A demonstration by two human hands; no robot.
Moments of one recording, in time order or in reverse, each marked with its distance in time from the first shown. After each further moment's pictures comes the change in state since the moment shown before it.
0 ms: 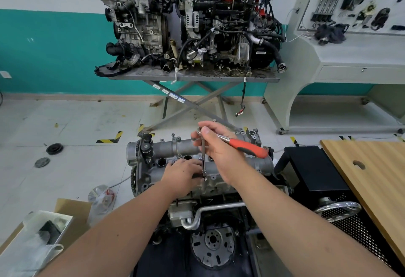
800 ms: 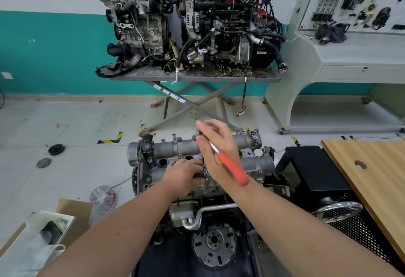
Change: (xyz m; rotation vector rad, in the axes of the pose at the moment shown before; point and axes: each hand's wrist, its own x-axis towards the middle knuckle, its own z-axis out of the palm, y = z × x) left_hand -0.002 0.002 -0.005 -0.033 0.015 0.042; right_hand -0.005 0.014 0.002 -0.660 0.115 -0.638
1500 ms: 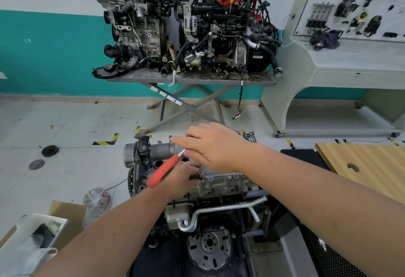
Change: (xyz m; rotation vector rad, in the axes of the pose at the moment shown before) left_hand 0.008 -0.007 0.014 -0.088 0.046 -0.019; right_hand 0.053 -0.025 -0.039 -0.718 -0.834 -0.461
